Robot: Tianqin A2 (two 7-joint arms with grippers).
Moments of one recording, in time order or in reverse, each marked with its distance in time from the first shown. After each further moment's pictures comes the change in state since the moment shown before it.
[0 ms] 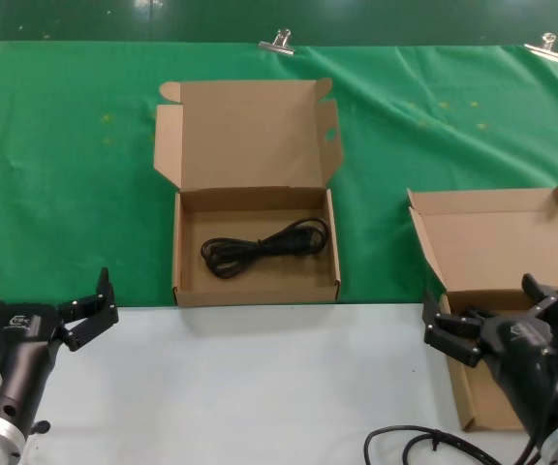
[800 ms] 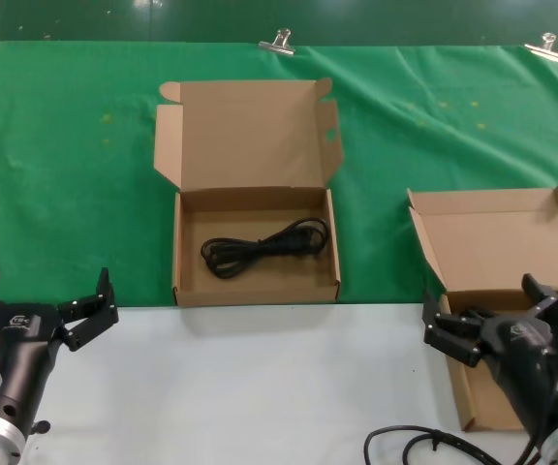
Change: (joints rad) left arm 0.000 0.000 0.000 0.000 0.000 0.000 0.000; right arm 0.000 0.000 0.000 0.000 0.000 0.000 0.000
